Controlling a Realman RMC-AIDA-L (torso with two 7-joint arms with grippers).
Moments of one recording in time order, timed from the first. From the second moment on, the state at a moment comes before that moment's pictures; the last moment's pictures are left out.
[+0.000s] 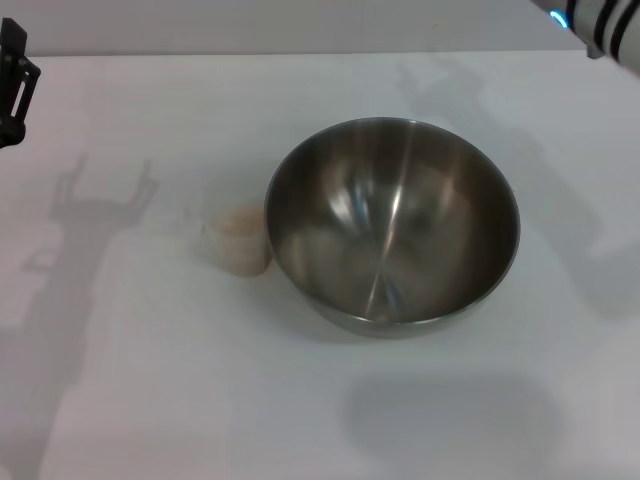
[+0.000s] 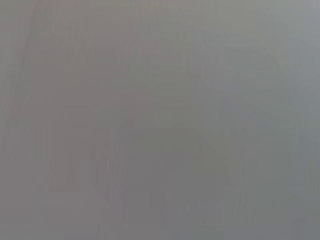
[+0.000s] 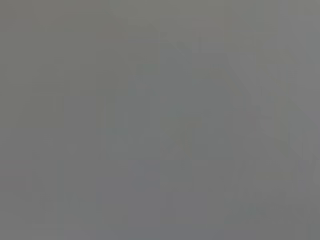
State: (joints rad) left arm -0.32 -2.08 -0.76 -0.30 2.23 1.60 -0.05; right arm 0.34 2.09 -1.78 -1.47 0.40 0.15 -0.41
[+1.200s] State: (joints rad) left arm -0.26 -2.08 -0.67 -0.31 2.23 1.58 -0.04; right arm 0.31 2.08 -1.97 -0.20 0.59 -1.58 0.17
